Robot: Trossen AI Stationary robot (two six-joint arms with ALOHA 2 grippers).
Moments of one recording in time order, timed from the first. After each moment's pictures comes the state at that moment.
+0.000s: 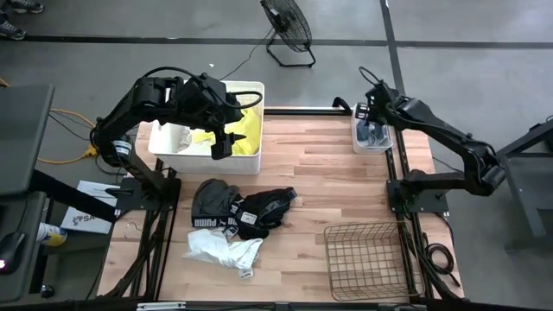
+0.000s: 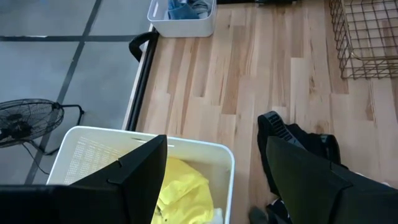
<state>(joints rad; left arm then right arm) 0.12 1.59 2.32 -1.49 -0.19 0.10 -0.87 1.17 0.97 -0.86 0.41 0.80</state>
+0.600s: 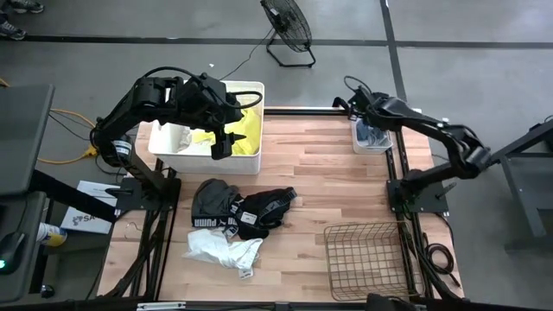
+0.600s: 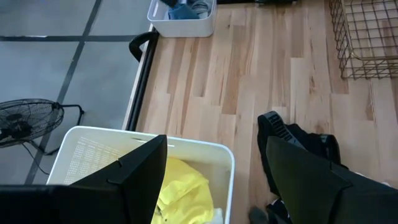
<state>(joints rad) 0.12 1.59 2.32 -1.49 -0.19 0.10 -0.83 1.36 0.97 -0.85 0.56 0.97</state>
